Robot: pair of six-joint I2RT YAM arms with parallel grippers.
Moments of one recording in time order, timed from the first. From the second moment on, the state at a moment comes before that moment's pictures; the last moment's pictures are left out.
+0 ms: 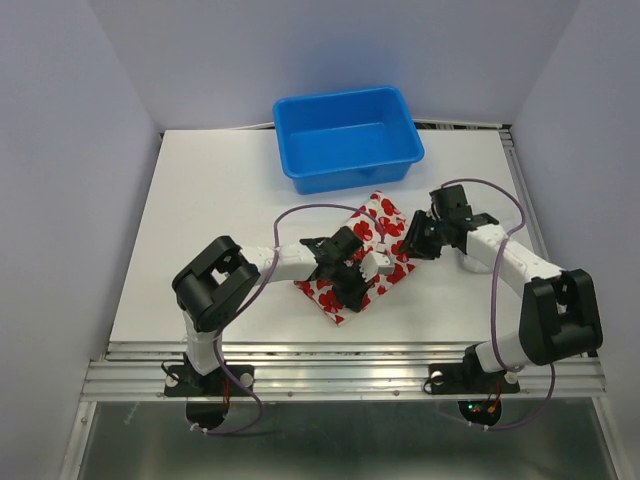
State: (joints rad) left arm -0.92 1.84 1.07 -0.29 0.55 0.15; right arm 0.26 1.43 0.89 -0.48 -0.29 0.61
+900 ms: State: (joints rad) left arm -0.92 1.84 1.07 -0.29 0.55 0.15; right arm 0.05 1.68 0.98 -0.40 -0.10 0.36
